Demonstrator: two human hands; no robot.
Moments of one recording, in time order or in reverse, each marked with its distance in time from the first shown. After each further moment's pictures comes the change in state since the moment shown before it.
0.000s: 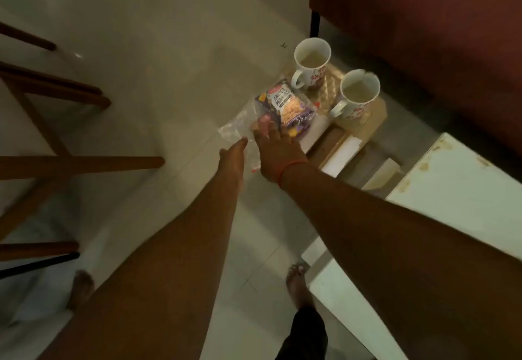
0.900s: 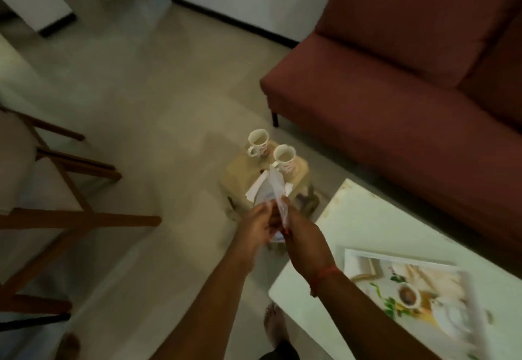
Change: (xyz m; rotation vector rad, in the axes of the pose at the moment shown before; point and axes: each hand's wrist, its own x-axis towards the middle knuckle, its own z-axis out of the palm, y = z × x) left_hand -0.356 -0.046 0.028 -0.007 -0.492 0.337; right_hand -0.345 0.035 -0.110 0.860 0.388 0.023
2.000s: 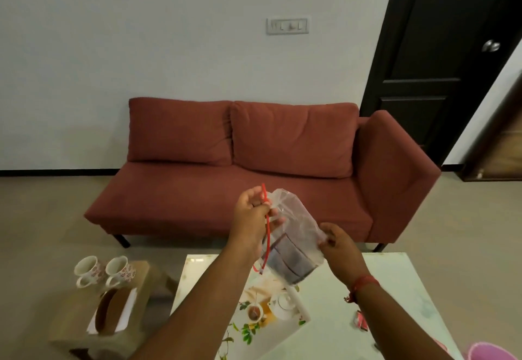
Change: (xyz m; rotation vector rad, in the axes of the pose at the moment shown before) left_hand -0.273 -0.008 0.390 0.111 -0.524 0.264; right_hand -0.363 0.067 -0.358 0.177 0.901 0.294
